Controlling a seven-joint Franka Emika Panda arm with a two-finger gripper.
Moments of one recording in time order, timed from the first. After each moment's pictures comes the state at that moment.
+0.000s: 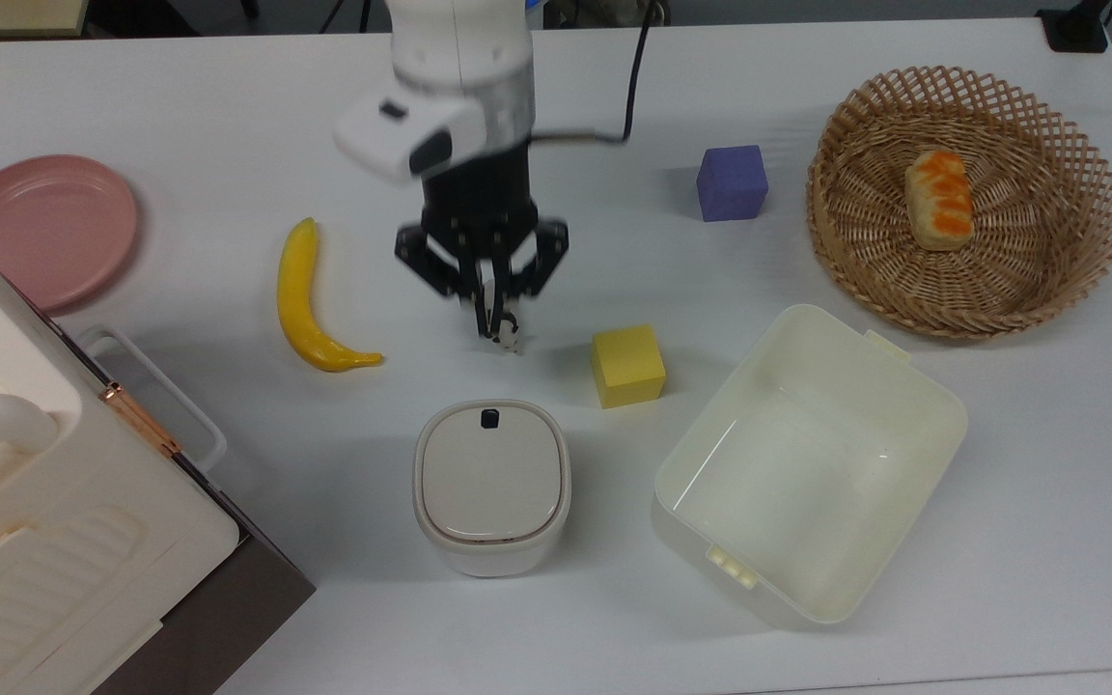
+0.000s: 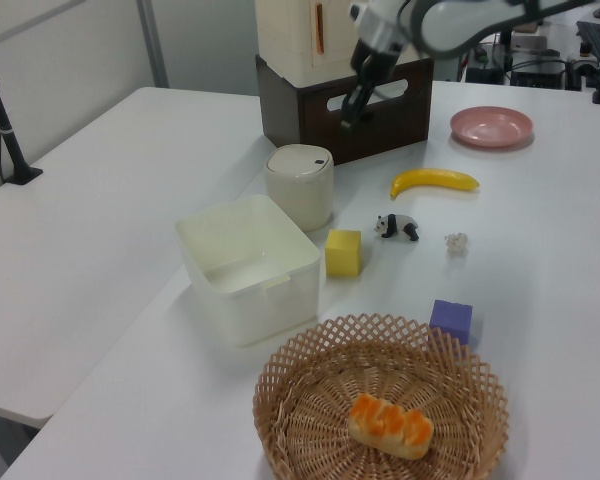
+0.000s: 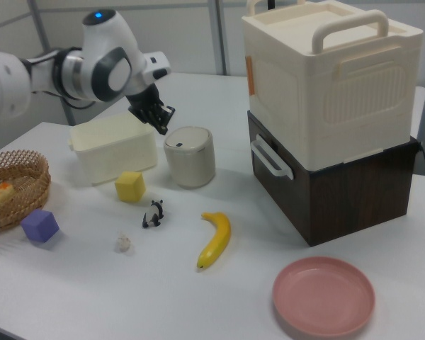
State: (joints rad) arm 0.07 0.32 0.01 -1.57 0.00 2.29 0.04
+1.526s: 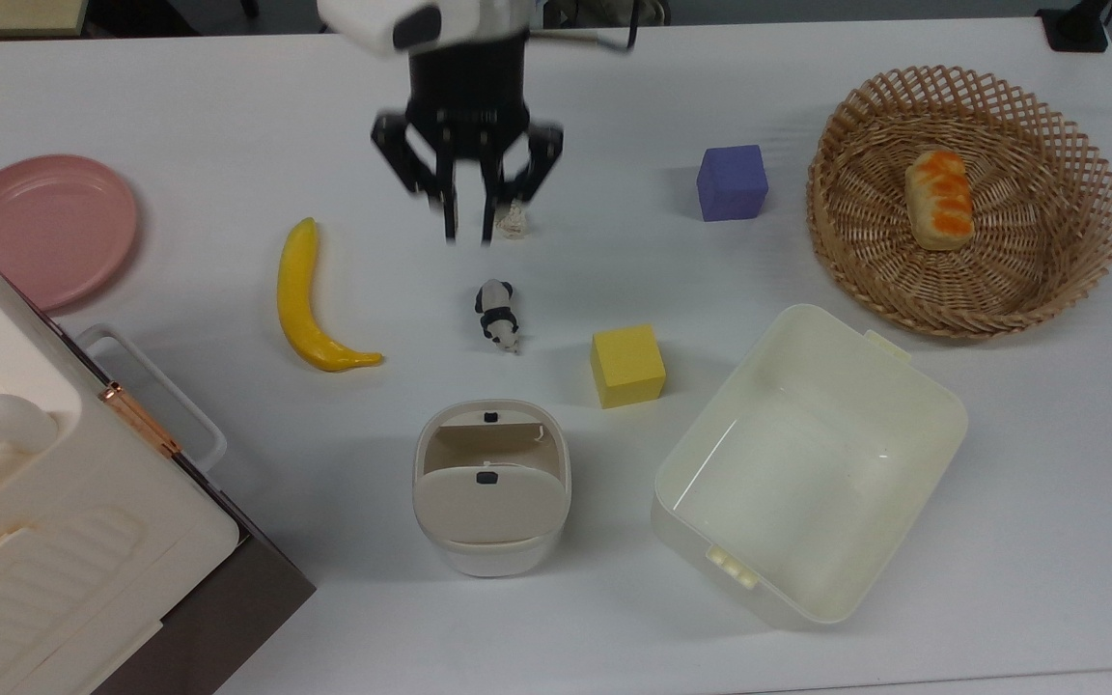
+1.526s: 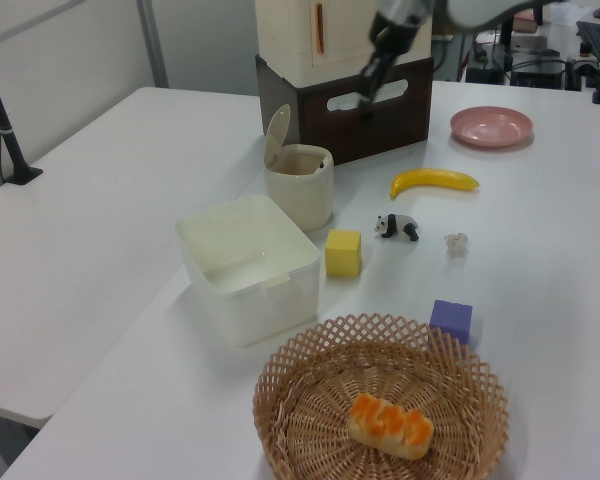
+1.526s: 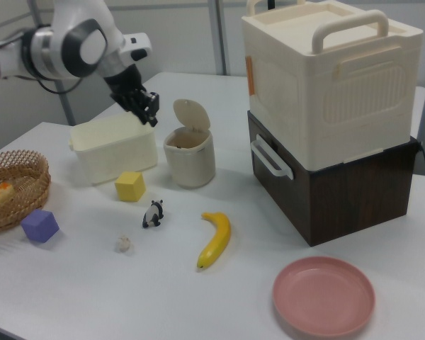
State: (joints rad) arm 0.08 0.14 0.01 -1.65 -0.09 2.12 0.17
